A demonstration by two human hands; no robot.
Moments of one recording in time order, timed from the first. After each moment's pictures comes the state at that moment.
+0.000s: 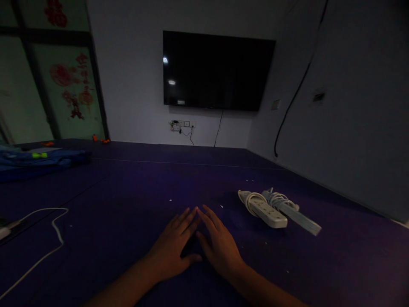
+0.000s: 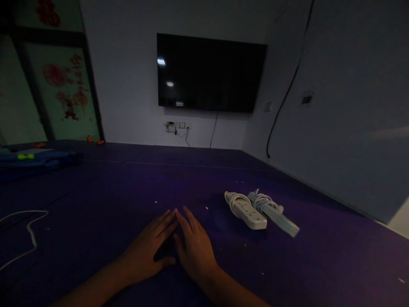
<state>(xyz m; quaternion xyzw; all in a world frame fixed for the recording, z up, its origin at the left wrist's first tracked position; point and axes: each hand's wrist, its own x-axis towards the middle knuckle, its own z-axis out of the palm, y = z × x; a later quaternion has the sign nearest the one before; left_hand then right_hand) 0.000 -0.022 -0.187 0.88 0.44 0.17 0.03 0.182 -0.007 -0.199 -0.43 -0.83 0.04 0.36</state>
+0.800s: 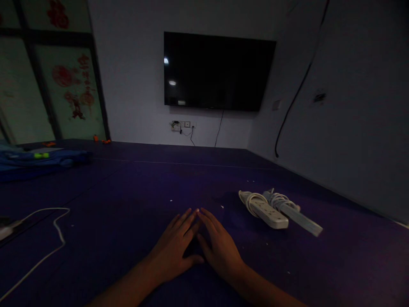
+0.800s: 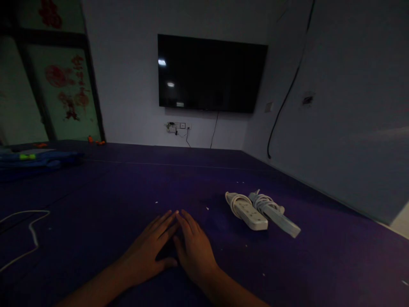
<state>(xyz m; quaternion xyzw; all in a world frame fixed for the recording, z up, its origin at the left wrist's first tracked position) 0.003 -0.024 -0.180 0.88 0.44 0.17 0.03 0.181 -0.006 -0.203 -0.41 -0.83 0.06 0.37</state>
